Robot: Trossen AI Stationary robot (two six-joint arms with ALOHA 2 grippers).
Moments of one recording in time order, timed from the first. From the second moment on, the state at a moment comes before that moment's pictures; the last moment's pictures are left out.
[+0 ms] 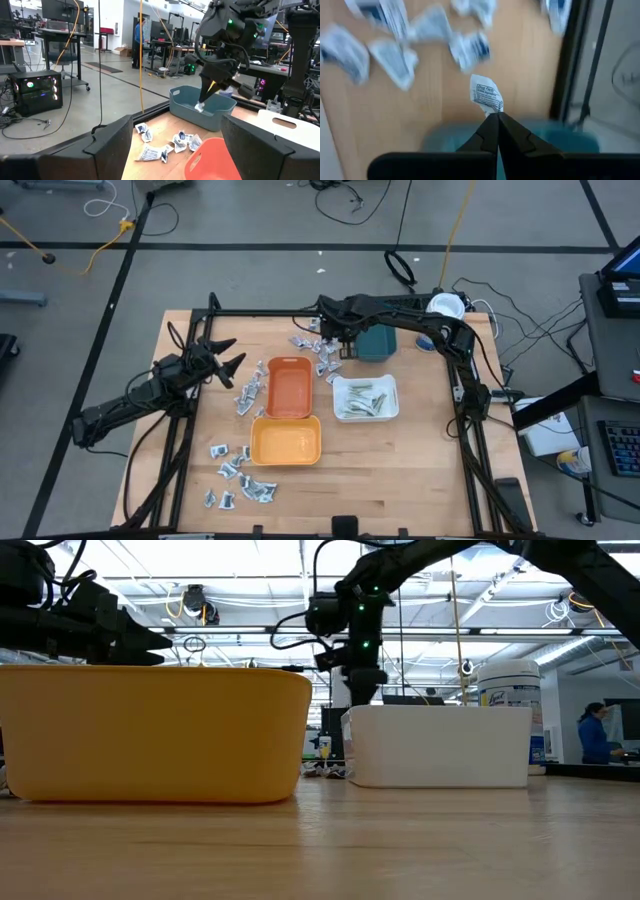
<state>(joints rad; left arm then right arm) 0.44 0.01 0.02 0.06 -0.16 -0.11 -0.43 2.10 1.86 -1.08 0.24 -0.50</state>
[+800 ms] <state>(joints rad) 0.44 0.01 0.02 0.06 -0.16 -0.11 -0.58 1.88 1.50 -0.99 0.31 -0.54</state>
